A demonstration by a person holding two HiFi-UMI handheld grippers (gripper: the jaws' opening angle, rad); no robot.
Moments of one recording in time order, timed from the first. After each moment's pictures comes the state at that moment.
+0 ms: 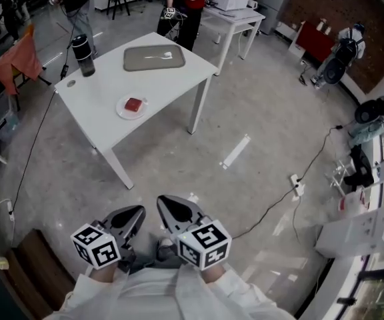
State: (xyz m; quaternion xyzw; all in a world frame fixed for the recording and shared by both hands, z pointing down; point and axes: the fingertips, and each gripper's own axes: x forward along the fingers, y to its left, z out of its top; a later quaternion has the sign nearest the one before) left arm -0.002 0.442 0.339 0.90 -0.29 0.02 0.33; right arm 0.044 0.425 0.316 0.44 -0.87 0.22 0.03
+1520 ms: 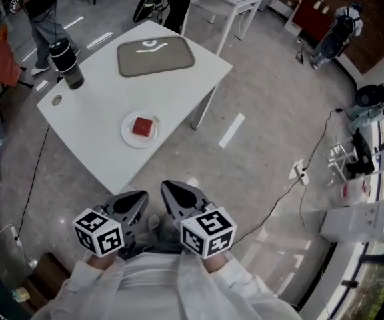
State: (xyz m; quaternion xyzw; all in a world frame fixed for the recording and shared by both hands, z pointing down) left arm -0.057 0.214 0.359 0.91 -0.23 0.10 0.33; right arm -0.011 0.201 0.338 0.51 -0.82 0.26 0.04
